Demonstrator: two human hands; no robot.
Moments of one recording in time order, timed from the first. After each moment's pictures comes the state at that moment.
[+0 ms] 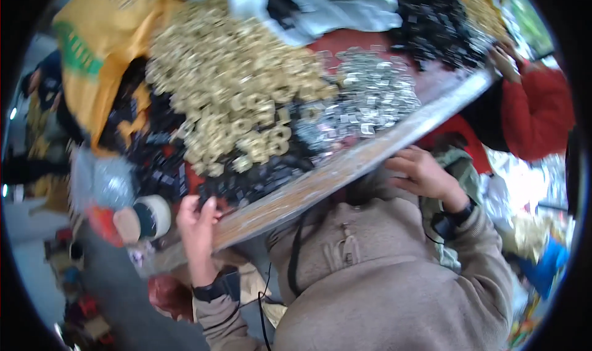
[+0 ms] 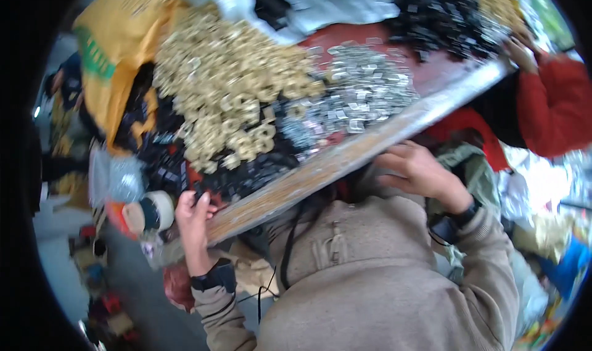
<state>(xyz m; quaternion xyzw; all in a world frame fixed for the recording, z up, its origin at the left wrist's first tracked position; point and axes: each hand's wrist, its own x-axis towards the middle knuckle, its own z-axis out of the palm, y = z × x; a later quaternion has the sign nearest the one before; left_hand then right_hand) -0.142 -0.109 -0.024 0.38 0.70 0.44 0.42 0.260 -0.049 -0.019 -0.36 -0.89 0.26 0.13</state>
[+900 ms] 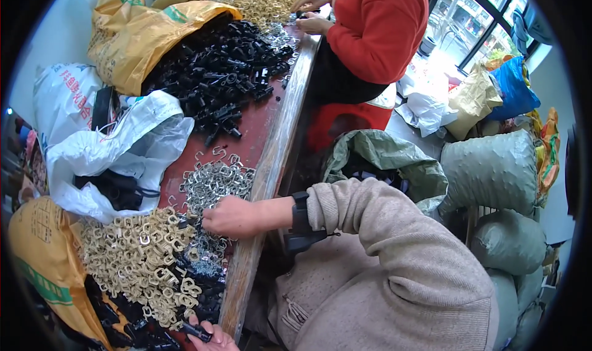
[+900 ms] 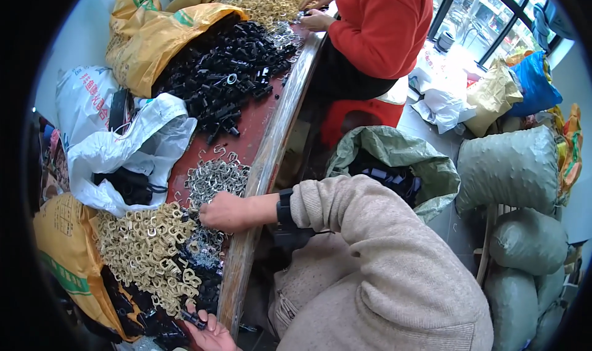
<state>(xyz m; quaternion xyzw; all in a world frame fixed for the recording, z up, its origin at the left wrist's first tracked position) -0.076 -0.100 -0.013 0.06 0.27 0.50 0.82 0.207 0.024 -0.037 -0.43 -0.88 0.05 0.20</state>
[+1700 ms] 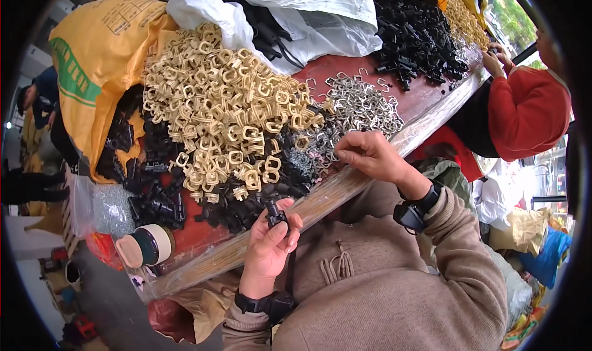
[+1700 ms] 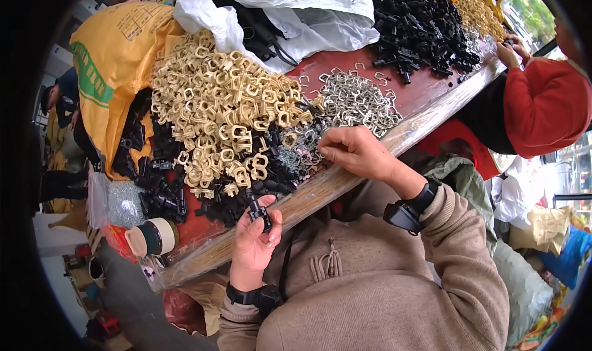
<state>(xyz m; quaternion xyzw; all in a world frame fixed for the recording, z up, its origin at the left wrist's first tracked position) -0.037 -0.100 -0.019 0.15 0.28 0.50 0.80 0.193 0.006 -0.011 -0.42 -0.75 0.42 0.30</state>
